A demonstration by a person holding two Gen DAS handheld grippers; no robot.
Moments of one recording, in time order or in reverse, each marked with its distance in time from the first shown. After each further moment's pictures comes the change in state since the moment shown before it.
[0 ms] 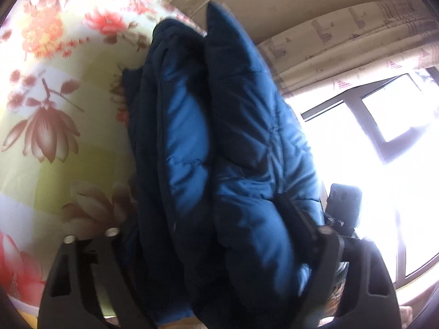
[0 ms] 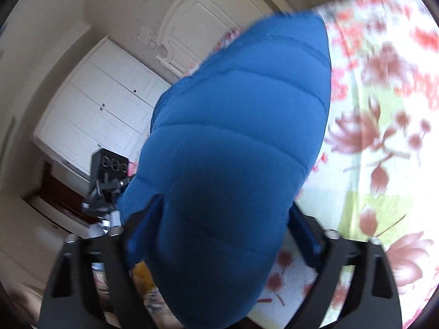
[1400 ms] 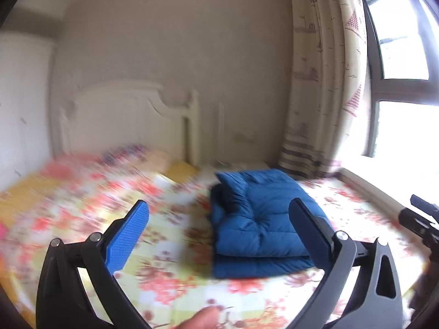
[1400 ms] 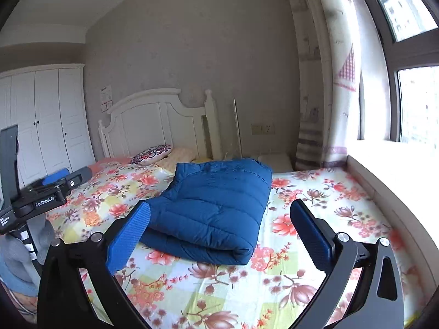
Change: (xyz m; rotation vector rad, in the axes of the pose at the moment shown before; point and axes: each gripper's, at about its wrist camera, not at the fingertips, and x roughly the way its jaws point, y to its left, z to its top) left arm 0.002 -0.245 -0.037 0.607 -0.706 0.654; right arm -0.154 0.064 0.012 -0.319 -0.572 -0.578
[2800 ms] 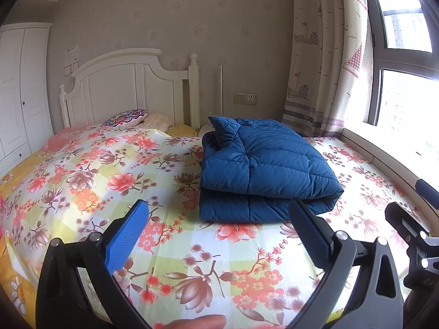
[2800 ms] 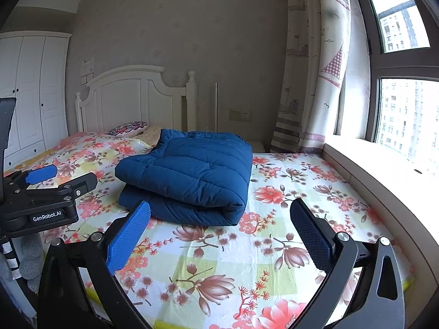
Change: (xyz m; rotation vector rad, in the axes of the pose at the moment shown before) left arm 0.009 -0.020 -0.060 -0.014 0.204 -0.021; right arm 0.006 0.027 -0.045 -0.099 0.054 -0.164
